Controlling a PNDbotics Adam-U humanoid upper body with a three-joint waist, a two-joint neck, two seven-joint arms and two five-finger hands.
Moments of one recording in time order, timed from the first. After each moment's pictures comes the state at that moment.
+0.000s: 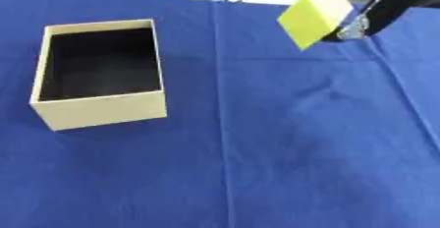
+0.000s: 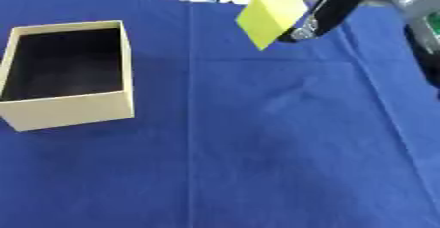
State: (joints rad) left arm -0.28 0.39 0.17 -1.98 -0.02 -0.04 0.44; right arm -1.04 -0.69 0.25 -1.55 0.62 -0.28 0.69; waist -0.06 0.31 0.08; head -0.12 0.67
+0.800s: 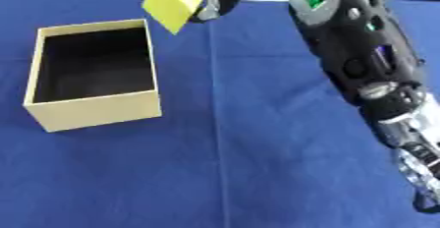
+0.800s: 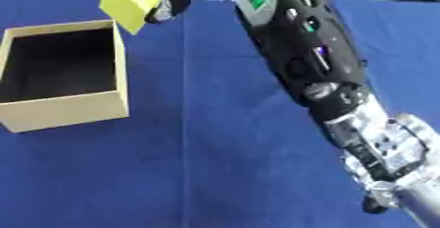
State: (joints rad) left arm -0.30 0.37 0.15 -1.98 0.00 -0.04 0.42; right arm -1.27 -0.19 0.23 -1.20 0.83 -0.27 0.62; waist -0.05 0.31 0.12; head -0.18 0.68
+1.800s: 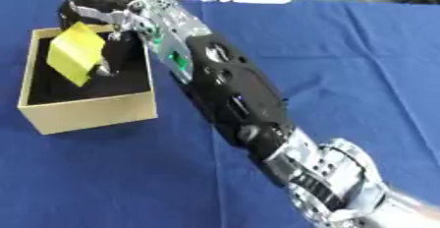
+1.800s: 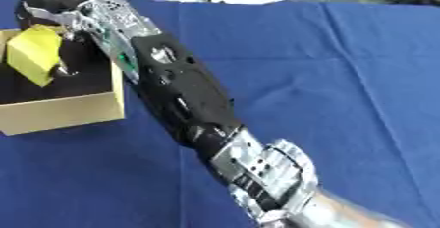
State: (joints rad) left arm -0.31 0.36 0.14 -1.98 0.01 -0.03 0.40; right arm -1.29 0.11 0.15 -0.90 1.15 -0.25 0.47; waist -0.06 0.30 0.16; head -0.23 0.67
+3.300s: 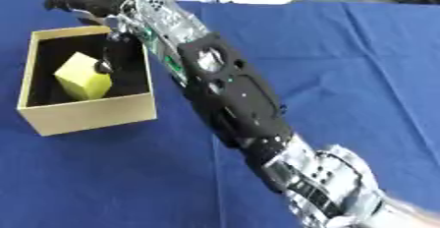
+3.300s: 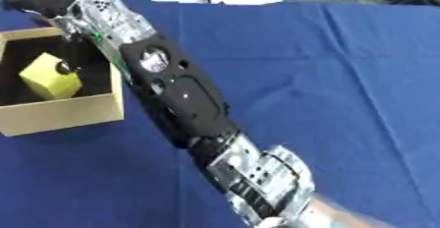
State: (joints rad) left arm -0.31 0.35 0.14 -1.98 0.01 -0.02 0.39; right arm -1.27 0.11 0.14 -1.05 1.36 -0.29 0.46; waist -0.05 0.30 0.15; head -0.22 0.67
